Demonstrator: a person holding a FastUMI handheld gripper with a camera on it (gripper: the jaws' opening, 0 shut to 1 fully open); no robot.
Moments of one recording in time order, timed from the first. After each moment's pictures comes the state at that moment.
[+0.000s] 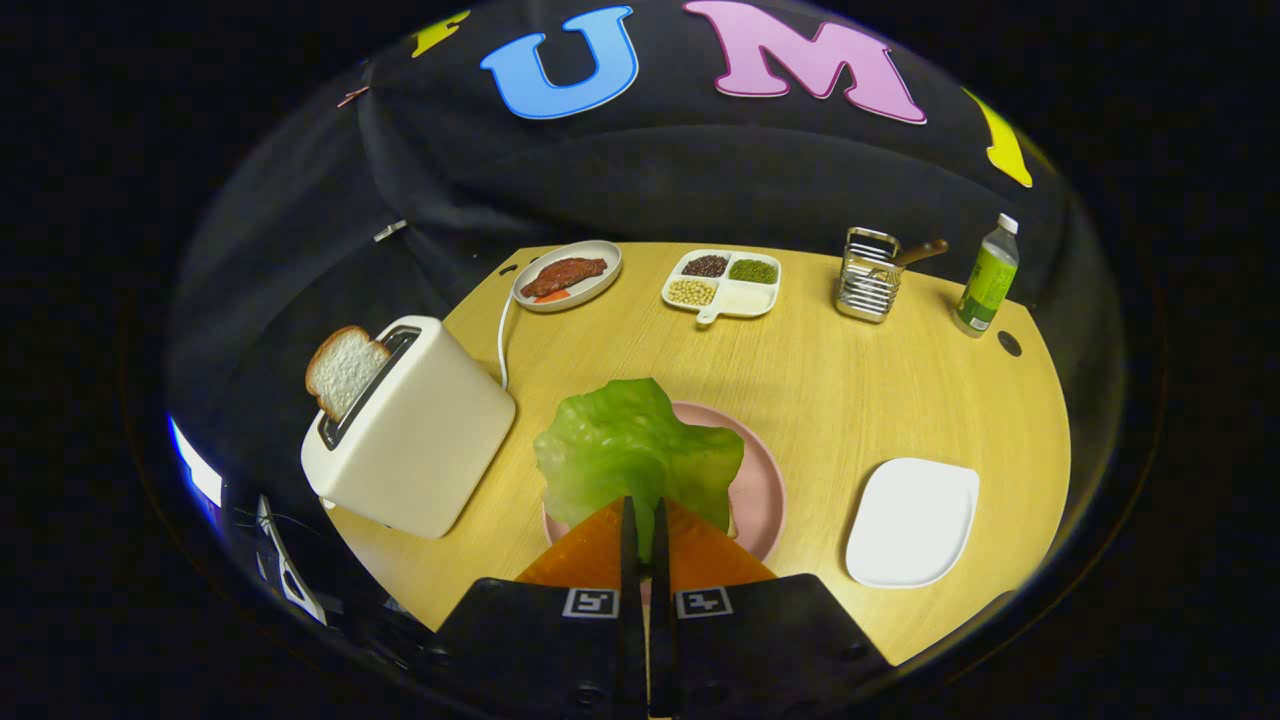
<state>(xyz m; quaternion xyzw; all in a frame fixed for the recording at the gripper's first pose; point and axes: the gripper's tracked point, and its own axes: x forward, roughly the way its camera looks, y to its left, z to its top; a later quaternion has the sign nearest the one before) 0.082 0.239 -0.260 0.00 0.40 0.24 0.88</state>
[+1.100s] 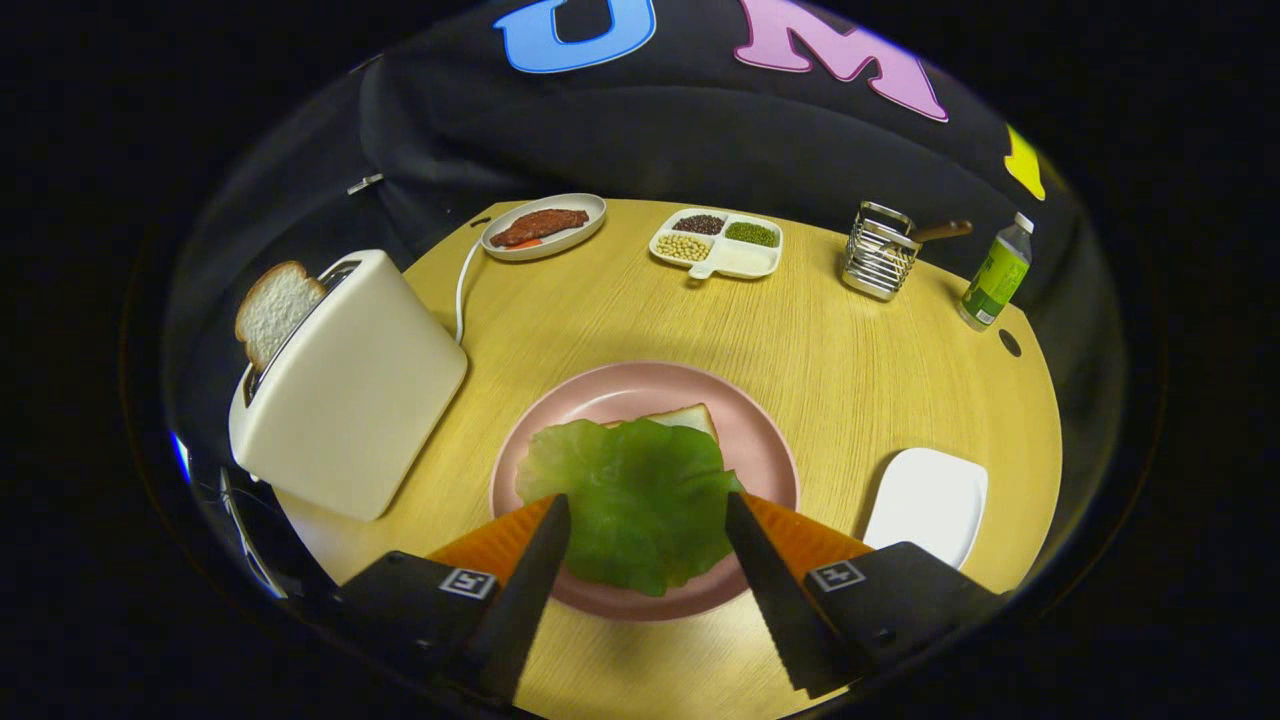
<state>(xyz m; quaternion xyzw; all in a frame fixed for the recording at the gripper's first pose) 0.093 0.234 -0.300 -0.05 0.41 0.20 0.89</state>
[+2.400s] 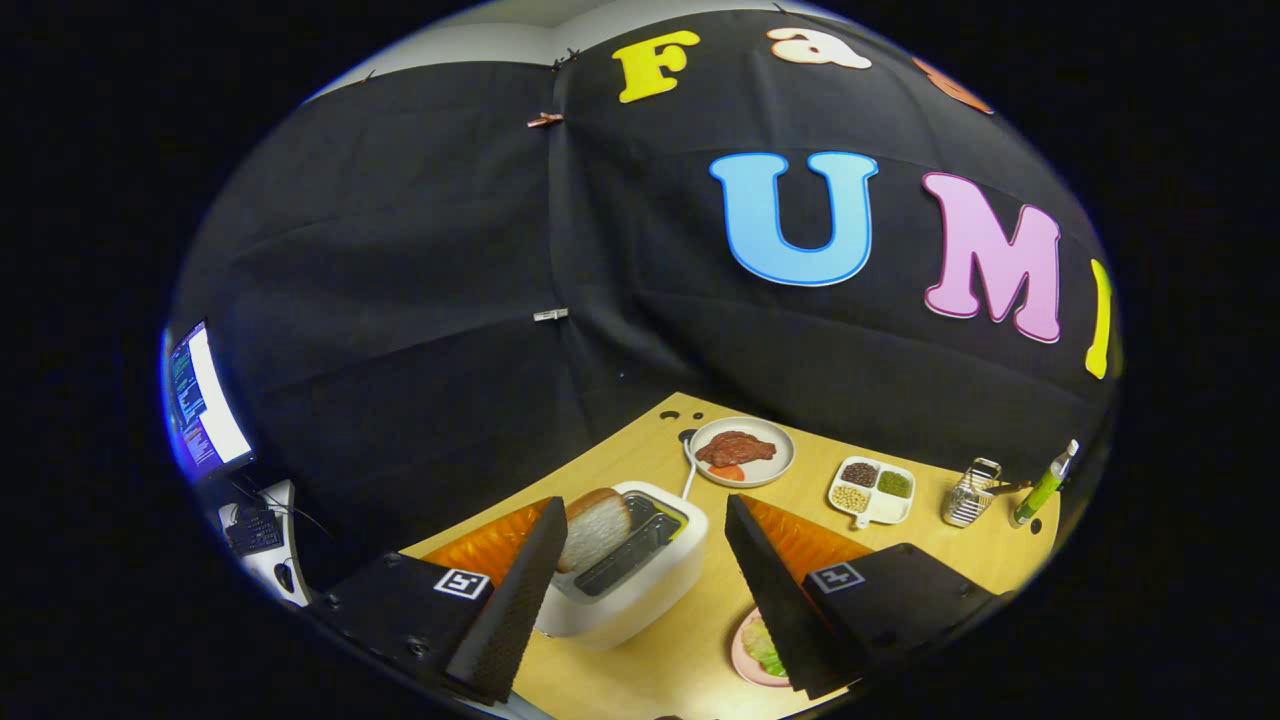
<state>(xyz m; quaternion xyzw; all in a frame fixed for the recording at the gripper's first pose) 0.030 0.461 -0.074 -0.04 0.18 0.38 0.91</state>
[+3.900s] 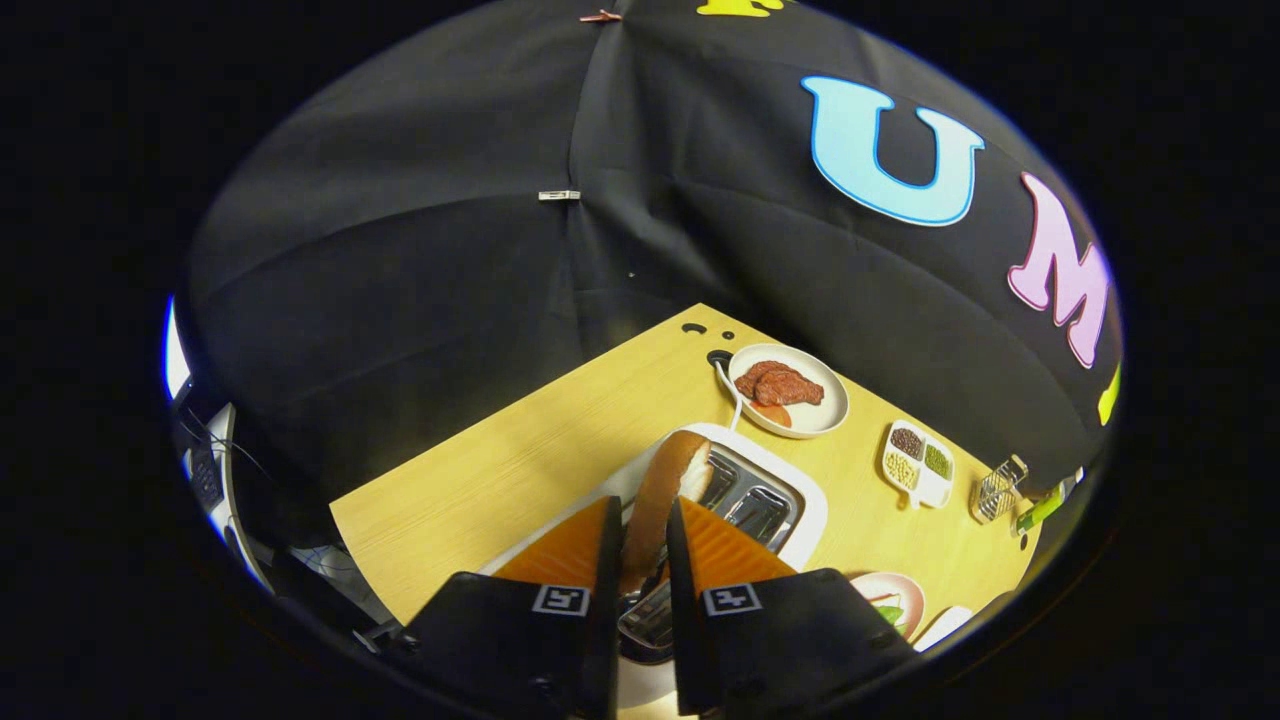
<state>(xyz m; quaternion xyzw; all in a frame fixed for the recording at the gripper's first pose) 0.053 0.544 -0.196 -0.14 0.28 0.34 0.89</state>
